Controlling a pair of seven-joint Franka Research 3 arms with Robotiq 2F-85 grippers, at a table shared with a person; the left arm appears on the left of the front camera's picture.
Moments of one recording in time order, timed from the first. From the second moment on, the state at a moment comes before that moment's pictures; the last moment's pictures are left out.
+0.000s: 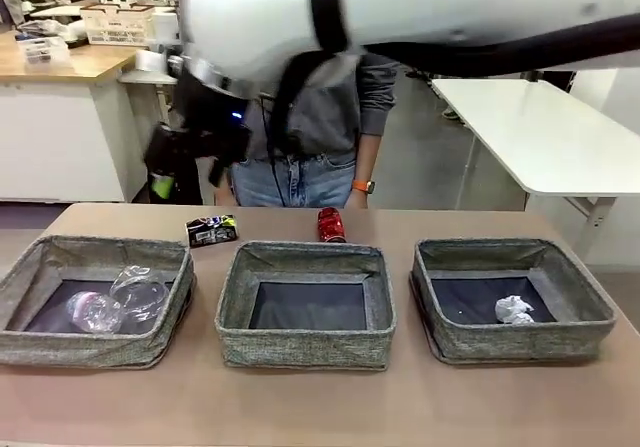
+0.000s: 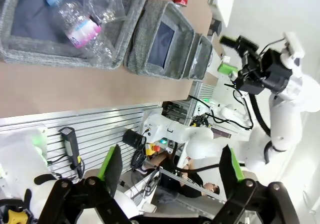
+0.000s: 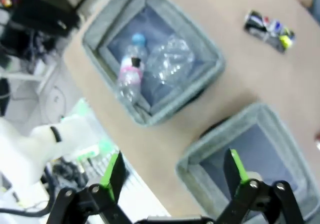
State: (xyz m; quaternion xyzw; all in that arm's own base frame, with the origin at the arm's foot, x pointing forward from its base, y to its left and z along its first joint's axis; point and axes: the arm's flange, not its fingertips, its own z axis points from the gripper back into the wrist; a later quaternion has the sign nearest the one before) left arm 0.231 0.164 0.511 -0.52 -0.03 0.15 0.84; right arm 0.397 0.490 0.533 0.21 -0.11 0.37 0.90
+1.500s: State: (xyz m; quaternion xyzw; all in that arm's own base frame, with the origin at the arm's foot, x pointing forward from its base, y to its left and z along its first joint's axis) left arm 0.358 -0.025 0.487 -0.66 0.02 0.05 0.75; right arm 0.360 0.198 0.547 0.55 -0.06 0.18 0.82
